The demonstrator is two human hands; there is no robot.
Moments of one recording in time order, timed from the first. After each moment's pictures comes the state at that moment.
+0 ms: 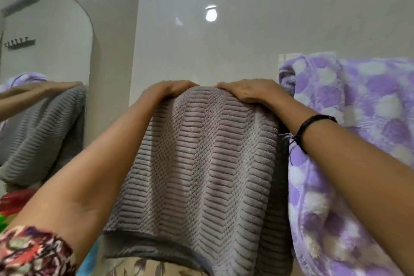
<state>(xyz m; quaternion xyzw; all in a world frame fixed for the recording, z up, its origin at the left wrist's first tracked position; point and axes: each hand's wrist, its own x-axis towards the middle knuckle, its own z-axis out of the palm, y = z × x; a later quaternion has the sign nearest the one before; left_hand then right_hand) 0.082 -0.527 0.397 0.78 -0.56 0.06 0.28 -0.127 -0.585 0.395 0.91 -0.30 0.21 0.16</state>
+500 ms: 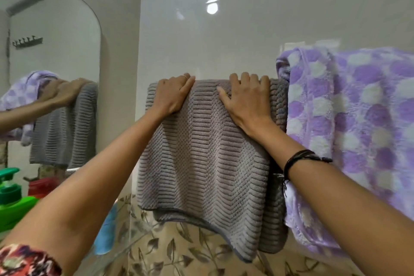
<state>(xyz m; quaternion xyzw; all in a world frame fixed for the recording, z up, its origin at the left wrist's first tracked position) 0.075 -0.515 0.340 0.65 -0.51 0.40 0.39 -0.119 -0.575 0.327 0.75 -0.29 0.50 0.33</state>
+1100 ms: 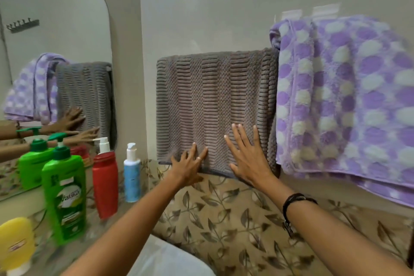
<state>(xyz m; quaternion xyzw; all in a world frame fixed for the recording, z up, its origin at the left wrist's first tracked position) 0.020 -0.468 0.100 0.83 -0.54 0.13 0.02 -0.159 -0.556 0.131 0.86 -0.29 0.20 0.36</state>
